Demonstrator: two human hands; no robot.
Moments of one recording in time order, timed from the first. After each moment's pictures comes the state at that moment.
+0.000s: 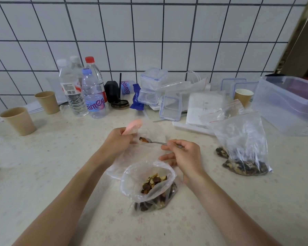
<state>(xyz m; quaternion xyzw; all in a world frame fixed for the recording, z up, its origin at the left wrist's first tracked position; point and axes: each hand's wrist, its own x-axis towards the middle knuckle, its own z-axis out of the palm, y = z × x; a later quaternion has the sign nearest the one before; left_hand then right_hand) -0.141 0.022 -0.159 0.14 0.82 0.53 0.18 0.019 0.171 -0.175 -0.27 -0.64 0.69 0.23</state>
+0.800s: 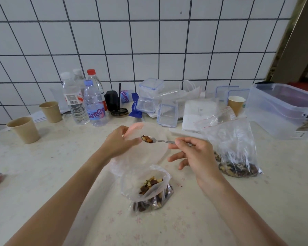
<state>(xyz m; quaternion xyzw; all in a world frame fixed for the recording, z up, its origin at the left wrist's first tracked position) -0.143 0.025 -0.136 0.23 0.89 0.39 0.11 0.066 0.179 -0.131 -0.19 -0.64 0.70 0.27</state>
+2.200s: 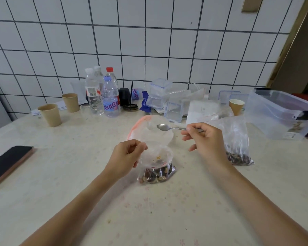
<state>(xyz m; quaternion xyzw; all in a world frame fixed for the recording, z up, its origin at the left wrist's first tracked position) -0.021 -0.046 -0.156 0.27 0.77 0.57 0.08 0.098 0.170 -0.114 -0.16 -0.74 0.56 0.35</state>
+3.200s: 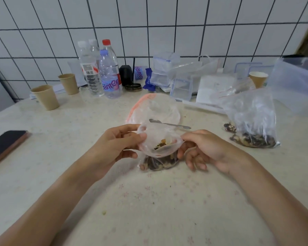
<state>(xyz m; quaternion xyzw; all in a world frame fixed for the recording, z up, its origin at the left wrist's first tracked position) -0.017 -0.072 -0.150 0.23 0.63 0.68 0.29 0.096 0.172 -0.153 -0.14 -0.74 0.66 -0.05</state>
